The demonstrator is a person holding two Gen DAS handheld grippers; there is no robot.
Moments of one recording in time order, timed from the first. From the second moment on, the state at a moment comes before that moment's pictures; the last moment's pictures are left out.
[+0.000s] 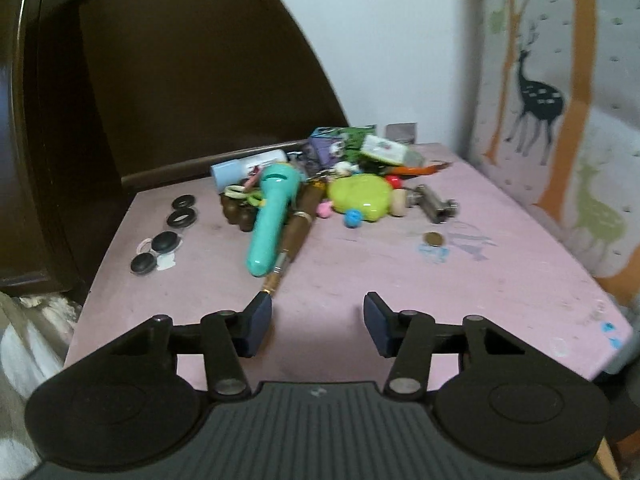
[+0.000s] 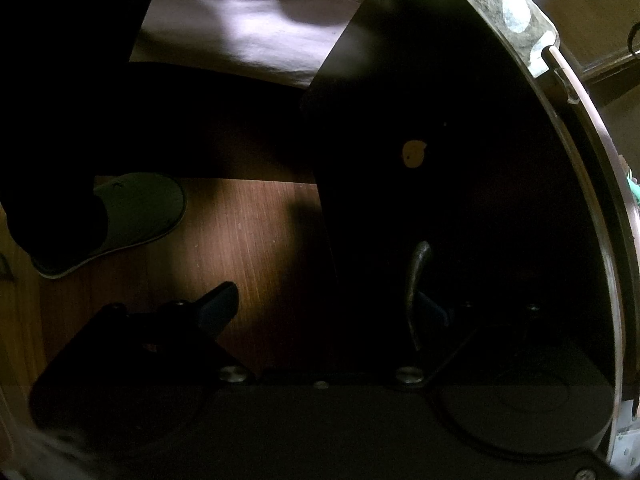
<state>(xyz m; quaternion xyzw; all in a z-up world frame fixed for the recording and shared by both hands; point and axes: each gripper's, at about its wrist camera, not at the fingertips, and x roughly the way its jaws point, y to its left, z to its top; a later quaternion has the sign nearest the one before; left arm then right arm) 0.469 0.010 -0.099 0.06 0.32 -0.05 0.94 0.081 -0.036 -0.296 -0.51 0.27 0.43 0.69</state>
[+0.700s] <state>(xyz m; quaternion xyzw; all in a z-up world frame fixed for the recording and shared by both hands) 0.582 0.024 -0.106 0.03 0.33 -0.01 0.94 0.080 -0.035 -0.298 -0.51 0.27 0.43 0.69</state>
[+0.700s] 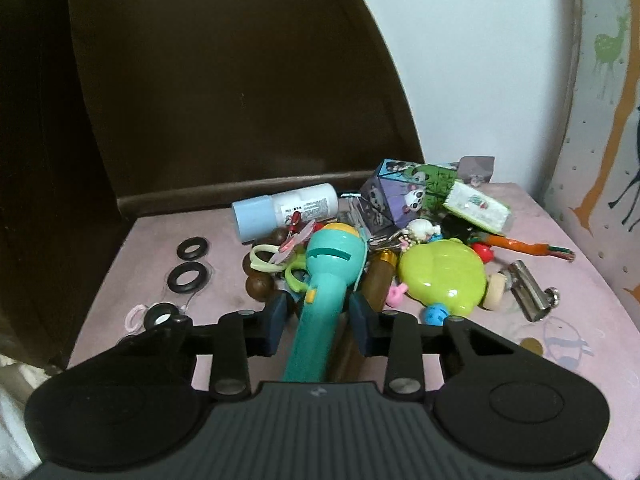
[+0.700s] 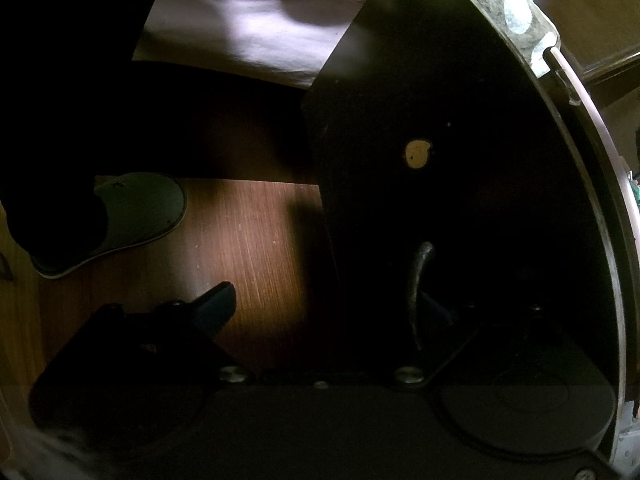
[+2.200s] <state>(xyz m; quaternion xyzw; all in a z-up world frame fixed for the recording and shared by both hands) 0.383 0.001 -0.070 0.06 0.33 -0.17 0.93 0.079 -0.031 -0.301 -0.52 0.27 0.43 0.69</state>
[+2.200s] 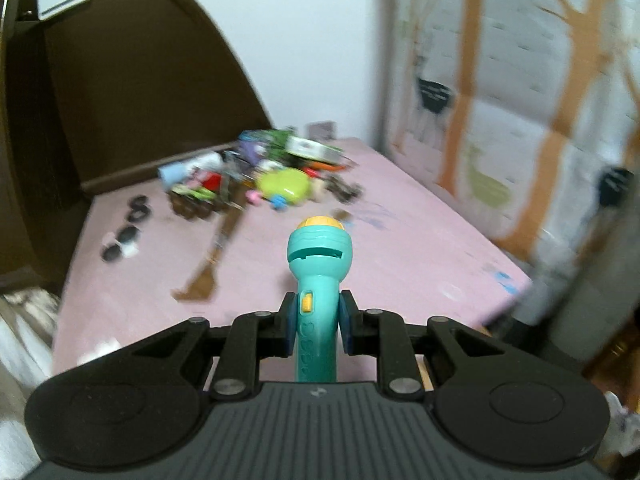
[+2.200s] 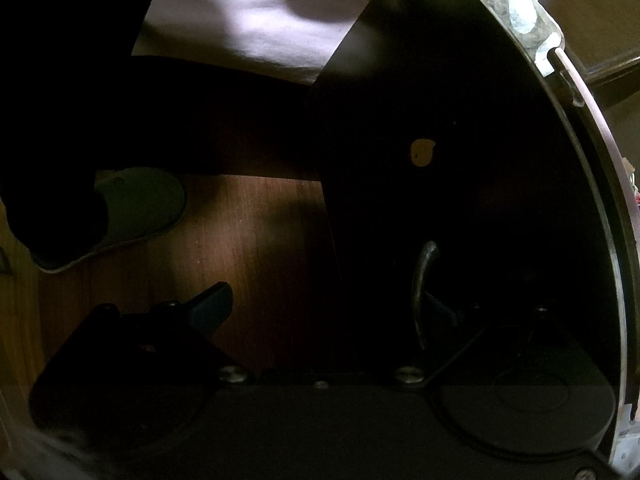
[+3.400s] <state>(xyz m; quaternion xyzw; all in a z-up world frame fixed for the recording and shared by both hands) 0.371 -0.078 -0.246 0.11 0.55 -0.22 0.80 0.081 -0.034 -0.301 -0.52 0.27 0.43 0.69</state>
